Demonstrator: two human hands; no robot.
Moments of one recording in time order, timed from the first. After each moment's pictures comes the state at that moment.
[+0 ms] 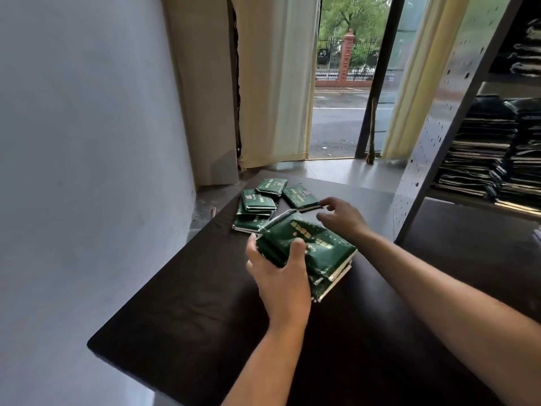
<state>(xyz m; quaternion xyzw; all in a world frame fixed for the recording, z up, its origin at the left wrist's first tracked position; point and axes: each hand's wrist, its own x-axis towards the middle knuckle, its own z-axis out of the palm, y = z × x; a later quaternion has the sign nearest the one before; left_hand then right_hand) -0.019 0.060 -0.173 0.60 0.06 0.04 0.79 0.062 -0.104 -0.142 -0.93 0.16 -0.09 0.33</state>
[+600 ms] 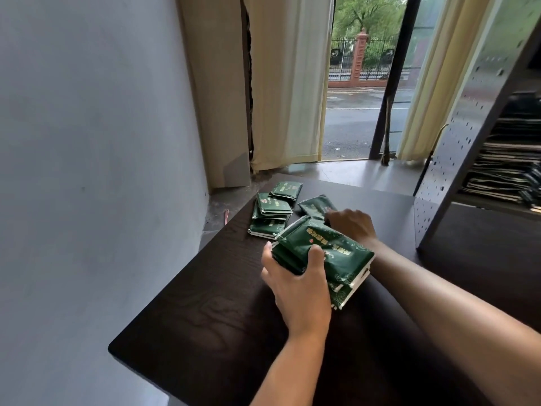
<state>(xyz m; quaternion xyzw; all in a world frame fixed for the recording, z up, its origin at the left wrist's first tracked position) -0.023 0.061 -0.167 0.65 0.08 0.03 0.76 0.078 -0.089 -0.145 -0.99 0.05 -0.08 -0.06</state>
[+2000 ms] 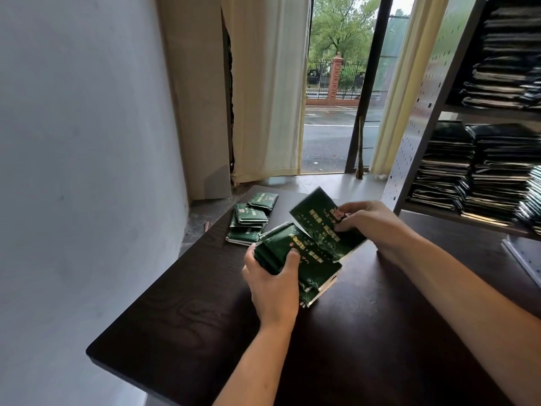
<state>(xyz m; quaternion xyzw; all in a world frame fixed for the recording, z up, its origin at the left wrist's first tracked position) -0.023 0.063 -0.167 0.65 0.04 0.03 0.75 -0.033 -0.102 -0.059 -0.80 0.17 -0.07 0.58</state>
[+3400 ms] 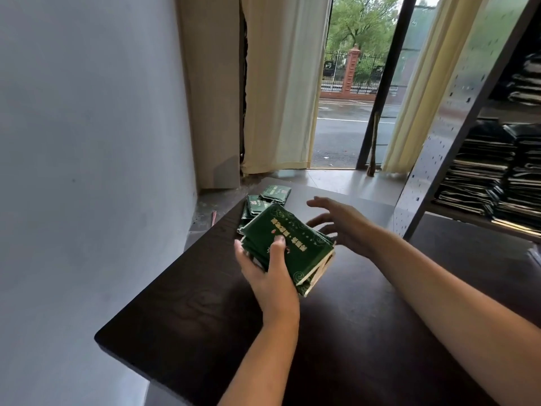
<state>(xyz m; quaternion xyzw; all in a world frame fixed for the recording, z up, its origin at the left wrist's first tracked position) -0.018 0.073 -0.163 0.46 0.09 0.03 0.88 0.036 -0.076 -0.096 -0.79 0.12 0.05 0.59</state>
